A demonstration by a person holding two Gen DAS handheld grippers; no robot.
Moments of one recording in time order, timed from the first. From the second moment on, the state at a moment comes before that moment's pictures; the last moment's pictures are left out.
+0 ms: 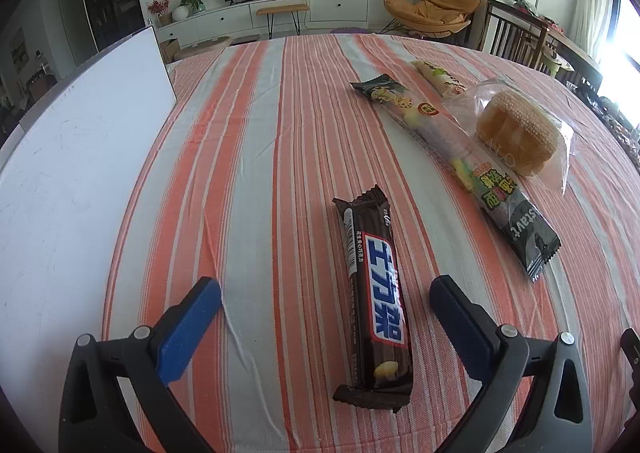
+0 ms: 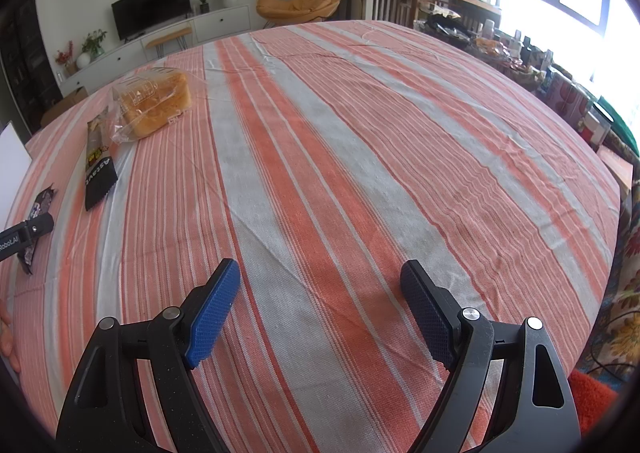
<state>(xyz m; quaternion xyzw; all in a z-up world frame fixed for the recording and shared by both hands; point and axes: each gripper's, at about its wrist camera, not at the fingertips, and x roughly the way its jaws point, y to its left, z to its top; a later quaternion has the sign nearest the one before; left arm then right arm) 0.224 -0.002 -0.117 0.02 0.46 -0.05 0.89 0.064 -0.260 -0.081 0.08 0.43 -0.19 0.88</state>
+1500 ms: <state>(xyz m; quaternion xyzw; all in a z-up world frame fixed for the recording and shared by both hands) 0.224 -0.002 -0.117 0.02 0.46 -0.05 0.89 0.068 -0.312 -0.063 0.13 0.50 -0.06 0.86</state>
